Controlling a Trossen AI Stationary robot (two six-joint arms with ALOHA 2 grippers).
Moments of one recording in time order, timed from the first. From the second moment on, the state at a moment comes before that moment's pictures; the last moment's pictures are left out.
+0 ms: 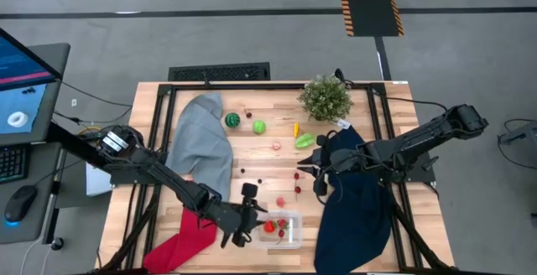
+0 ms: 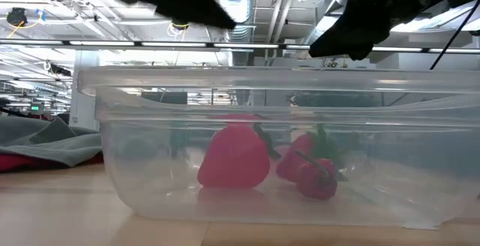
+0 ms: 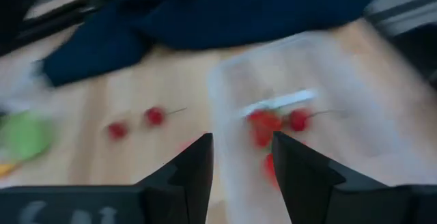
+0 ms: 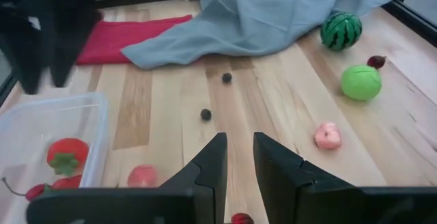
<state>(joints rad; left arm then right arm) -0.56 1.73 1.02 0.10 -0.41 0.00 0.27 1.23 0.61 0.08 0.32 0.21</state>
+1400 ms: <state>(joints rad) -0.45 0.55 0.21 0.62 -0.30 0.25 0.10 1.22 0.79 -0.29 0.31 0.33</state>
